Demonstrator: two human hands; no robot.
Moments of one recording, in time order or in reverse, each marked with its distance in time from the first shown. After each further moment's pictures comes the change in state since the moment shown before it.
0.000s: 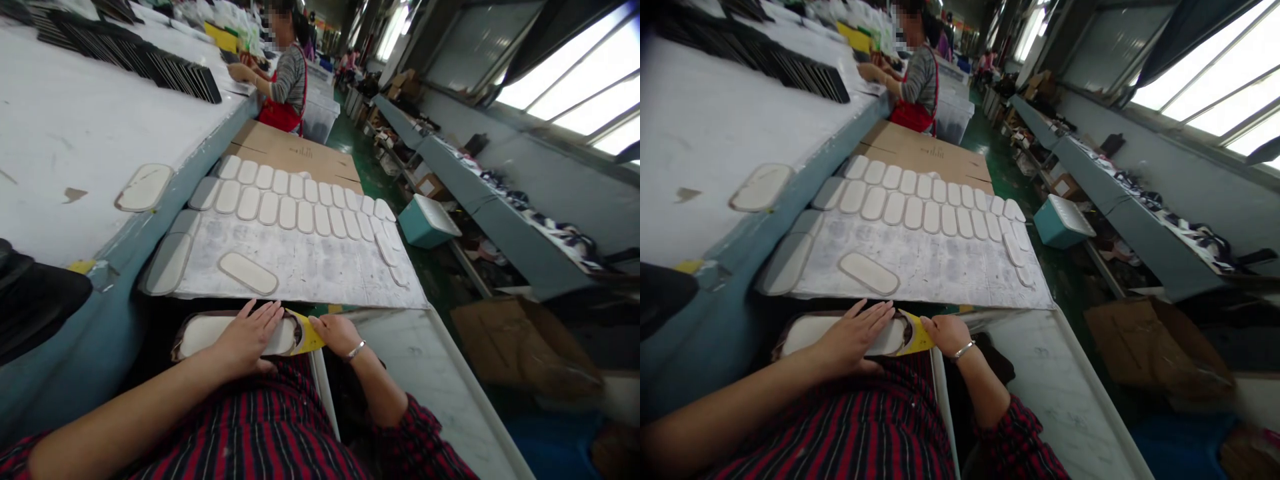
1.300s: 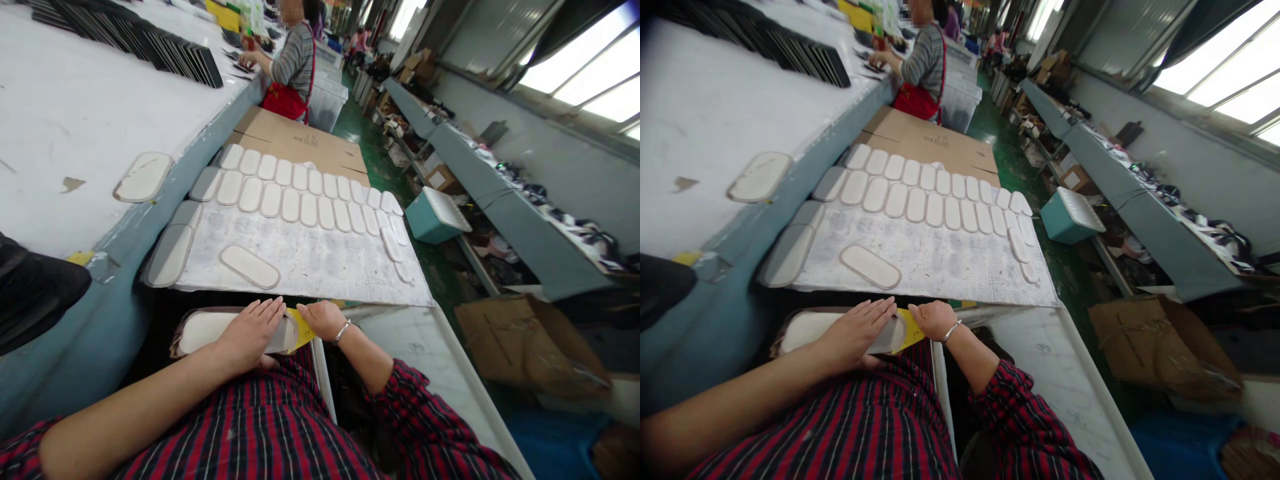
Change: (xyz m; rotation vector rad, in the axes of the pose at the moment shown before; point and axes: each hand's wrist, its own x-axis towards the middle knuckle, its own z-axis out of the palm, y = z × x) left_hand 0.006 0.005 0.000 -0.003 -0.030 -0.019; right_hand 0.029 -0.019 0.002 -0.288 -0.067 -0.224
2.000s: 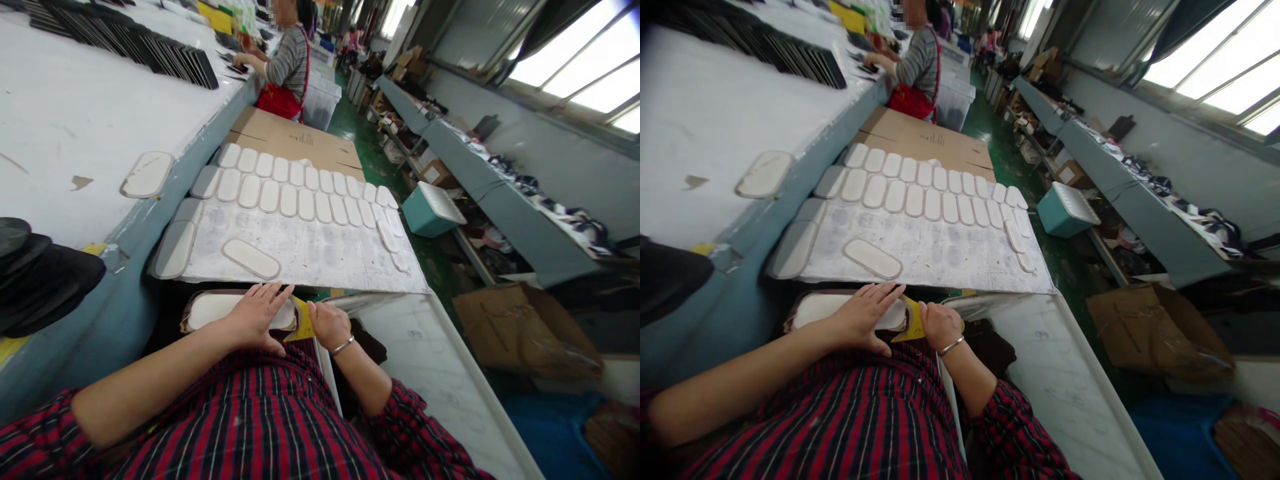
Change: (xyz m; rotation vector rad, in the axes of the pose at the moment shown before) left_hand -0.003 0.000 0.003 -0.074 0.074 0.011; right_hand -0.054 -0.031 0.018 -0.007 0.229 0.317
